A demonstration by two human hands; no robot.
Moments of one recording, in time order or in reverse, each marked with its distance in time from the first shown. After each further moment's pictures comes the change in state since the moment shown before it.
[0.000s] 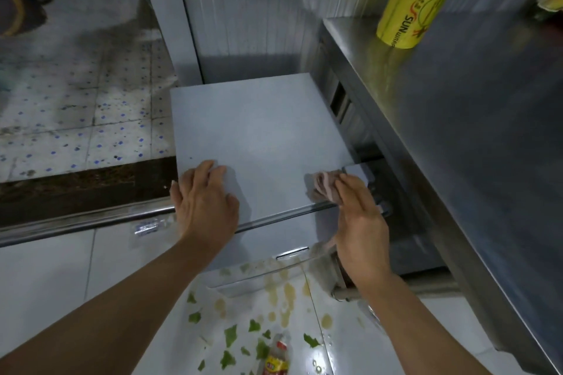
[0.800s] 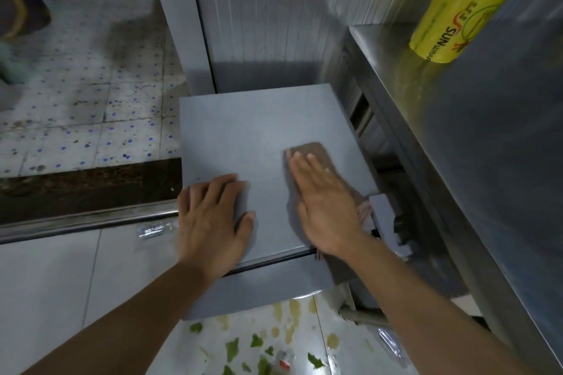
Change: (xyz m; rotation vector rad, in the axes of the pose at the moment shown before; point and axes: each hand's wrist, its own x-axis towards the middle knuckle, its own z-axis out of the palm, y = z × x) left_hand 0.020 -0.010 -0.001 0.053 0.037 0.214; right_hand 0.086 -0.029 0.046 -0.113 -0.391 -0.374
